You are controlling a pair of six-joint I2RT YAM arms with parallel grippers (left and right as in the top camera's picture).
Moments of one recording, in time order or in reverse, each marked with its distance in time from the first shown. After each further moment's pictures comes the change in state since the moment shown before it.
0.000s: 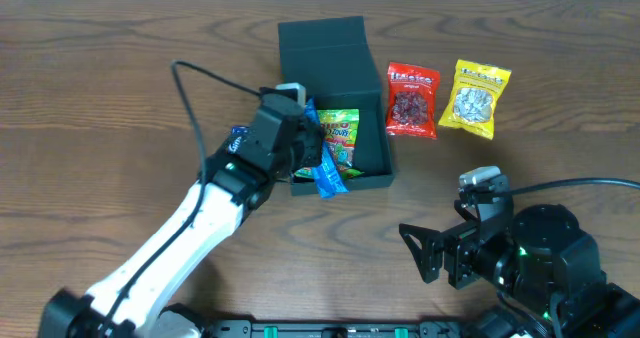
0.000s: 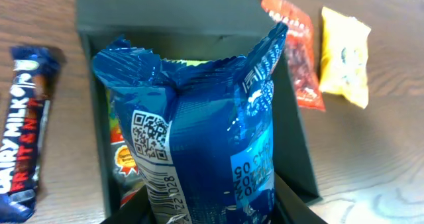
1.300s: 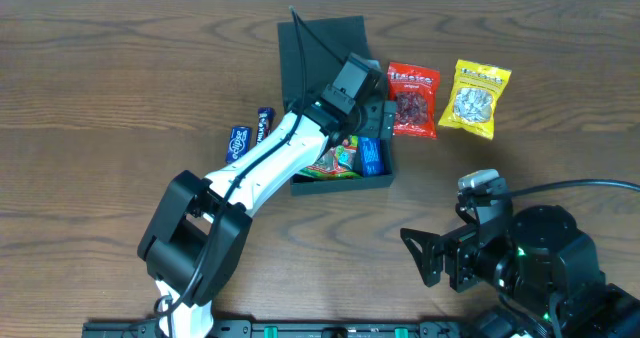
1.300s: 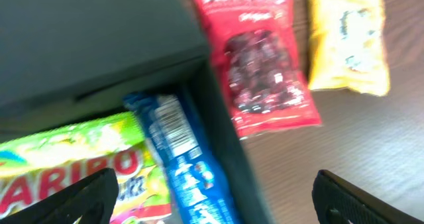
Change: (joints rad) left arm -0.113 0.529 0.498 -0.095 0.034 0.128; right arm 0.000 0.000 0.000 -0.030 -0.001 -0.016
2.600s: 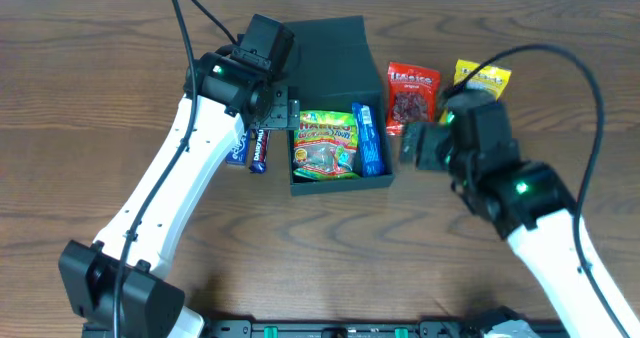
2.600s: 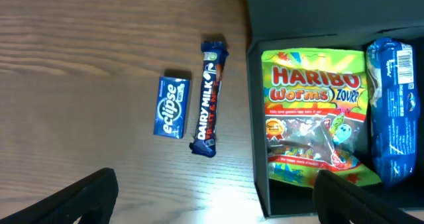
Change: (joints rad) left arm 0.242 -0.262 0.169 -0.752 -0.269 0.082; right arm -0.247 0.520 0.003 0.383 0.219 0.110
